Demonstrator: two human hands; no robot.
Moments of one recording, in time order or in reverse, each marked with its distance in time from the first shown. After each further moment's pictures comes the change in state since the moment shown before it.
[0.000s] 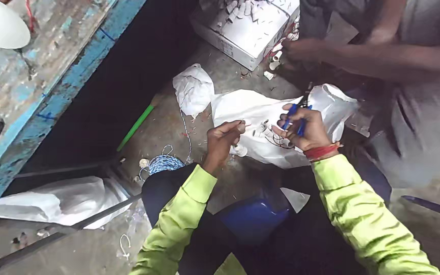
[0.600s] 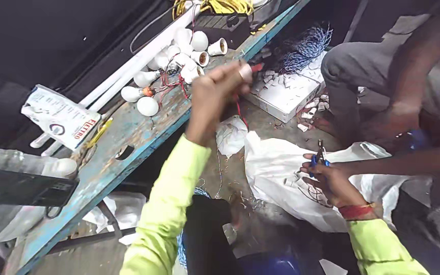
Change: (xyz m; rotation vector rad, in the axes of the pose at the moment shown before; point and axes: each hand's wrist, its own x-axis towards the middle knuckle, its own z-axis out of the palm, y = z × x) left_hand 0.077 0.258 0.022 0.362 0.115 0.444; right_hand -0.008 -0.015 0.001 -0.280 -0.075 -0.001
